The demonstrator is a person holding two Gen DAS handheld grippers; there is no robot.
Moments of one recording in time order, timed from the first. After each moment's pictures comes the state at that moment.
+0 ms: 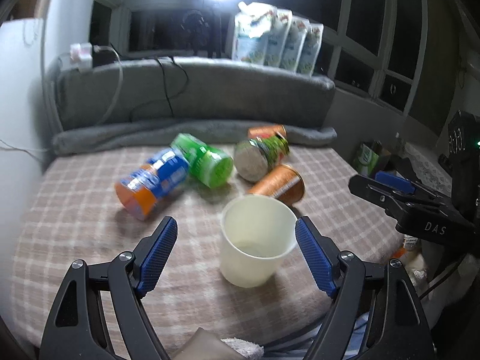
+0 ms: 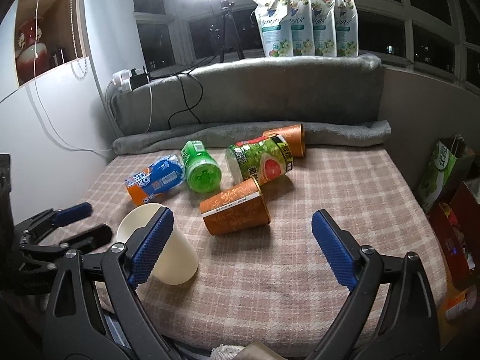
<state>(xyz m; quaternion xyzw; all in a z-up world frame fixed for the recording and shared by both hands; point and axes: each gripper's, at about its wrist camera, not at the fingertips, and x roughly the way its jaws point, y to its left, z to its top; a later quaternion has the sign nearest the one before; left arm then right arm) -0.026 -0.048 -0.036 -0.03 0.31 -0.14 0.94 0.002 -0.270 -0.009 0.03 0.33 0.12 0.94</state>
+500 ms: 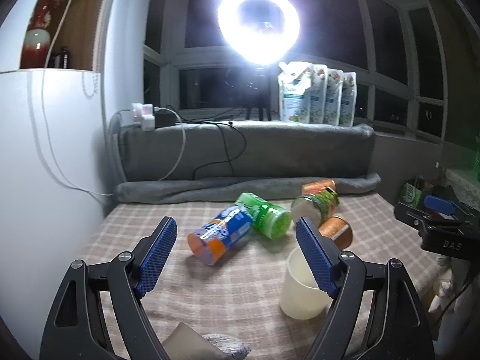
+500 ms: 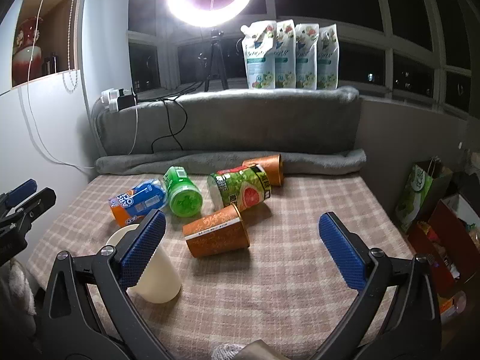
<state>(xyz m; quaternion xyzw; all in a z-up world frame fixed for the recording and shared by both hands) -0.051 -0.021 -0.011 0.00 0.18 -0.02 0.98 -0.013 -0.264 0.005 0.00 0.26 0.07 0.96</state>
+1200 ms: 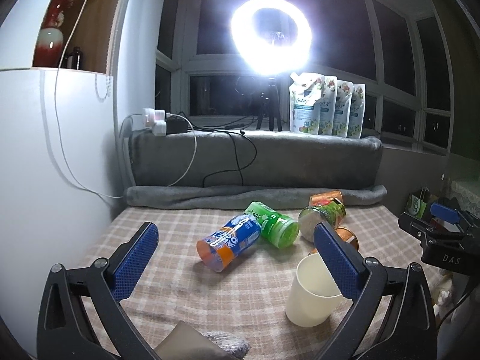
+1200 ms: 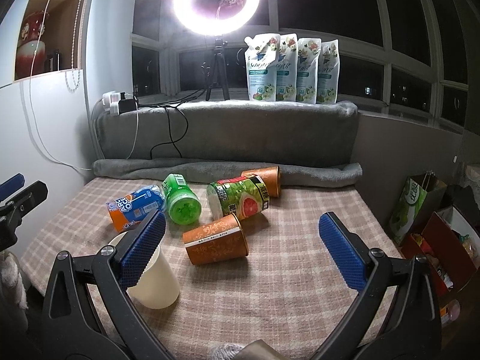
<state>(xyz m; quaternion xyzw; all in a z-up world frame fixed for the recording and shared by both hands) -0.058 -0.012 -0.006 -0.01 0.16 0.00 0.99 -0.017 -0.256 0.008 -0.01 0.24 0.06 0.97</state>
